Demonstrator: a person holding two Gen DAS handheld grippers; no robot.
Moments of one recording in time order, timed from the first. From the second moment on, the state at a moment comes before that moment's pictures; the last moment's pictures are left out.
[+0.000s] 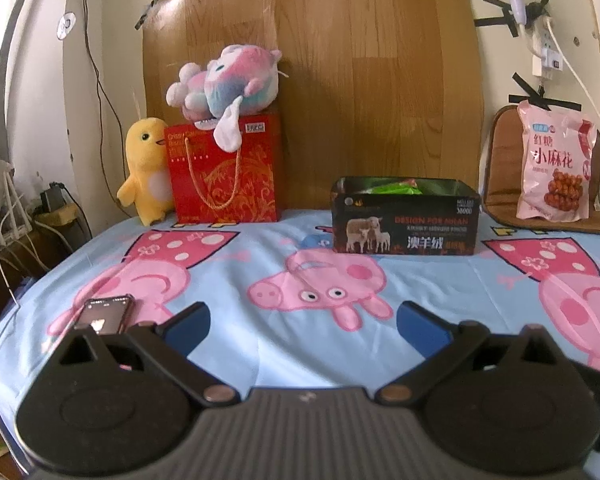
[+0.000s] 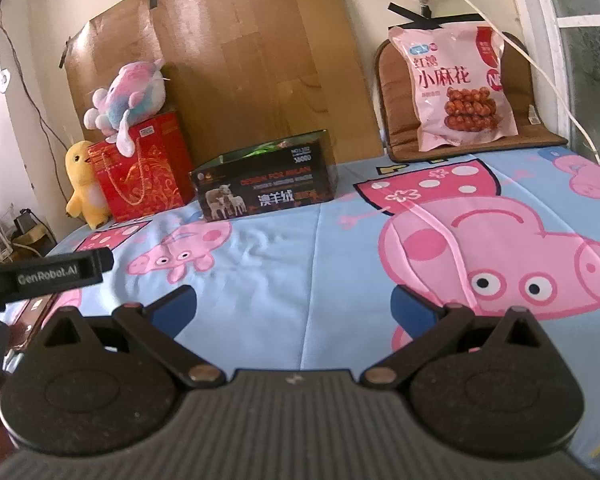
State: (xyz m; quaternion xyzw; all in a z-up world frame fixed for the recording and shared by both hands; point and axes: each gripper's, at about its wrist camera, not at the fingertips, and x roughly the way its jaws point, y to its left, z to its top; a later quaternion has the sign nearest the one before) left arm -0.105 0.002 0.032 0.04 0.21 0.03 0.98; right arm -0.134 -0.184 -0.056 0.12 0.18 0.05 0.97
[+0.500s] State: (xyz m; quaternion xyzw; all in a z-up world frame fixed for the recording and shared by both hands) left arm -0.115 0.010 0.036 0.01 0.22 0.01 0.98; right arm -0.142 -0.182 -0.054 0.12 0.16 0.04 0.98
